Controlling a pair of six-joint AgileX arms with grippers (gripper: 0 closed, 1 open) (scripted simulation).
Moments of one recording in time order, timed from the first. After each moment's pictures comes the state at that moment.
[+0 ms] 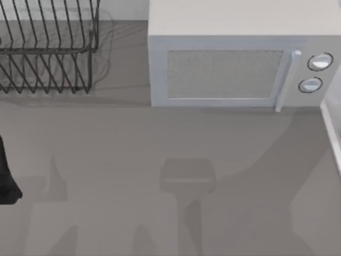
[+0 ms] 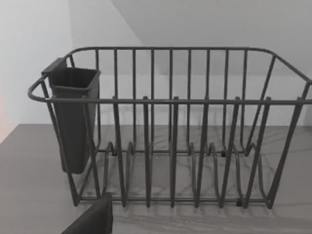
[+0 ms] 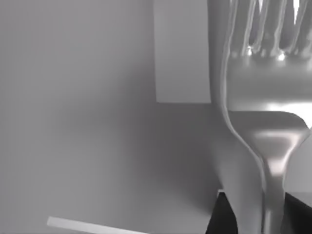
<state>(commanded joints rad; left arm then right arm) 0.00 0.00 0.00 0.00 0.00 0.00 -0.24 2.58 1.80 -0.79 0.01 -0.22</state>
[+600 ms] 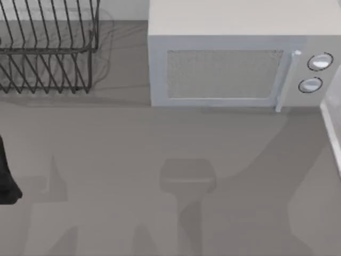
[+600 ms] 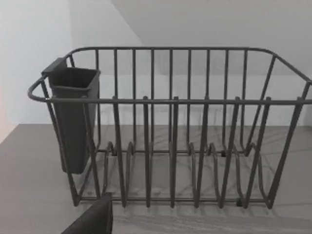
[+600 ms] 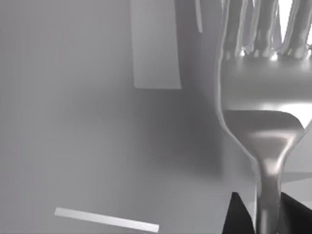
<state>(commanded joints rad) 0.00 0.00 0.00 0.00 0.00 0.00 -0.24 2.52 1.84 -0.84 0.00 -0.21</state>
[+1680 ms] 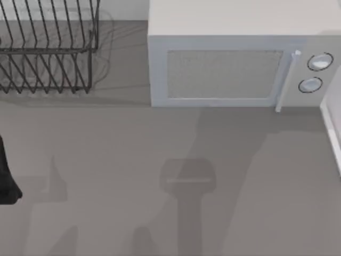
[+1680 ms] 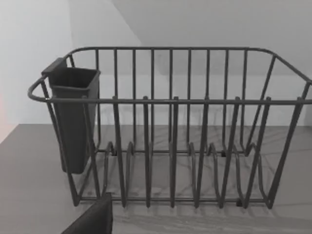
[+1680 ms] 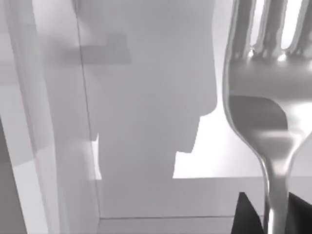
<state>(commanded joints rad) 0.00 0.00 0.00 0.00 0.00 0.00 -0.19 2.31 2.04 -1.33 0.00 -0.15</state>
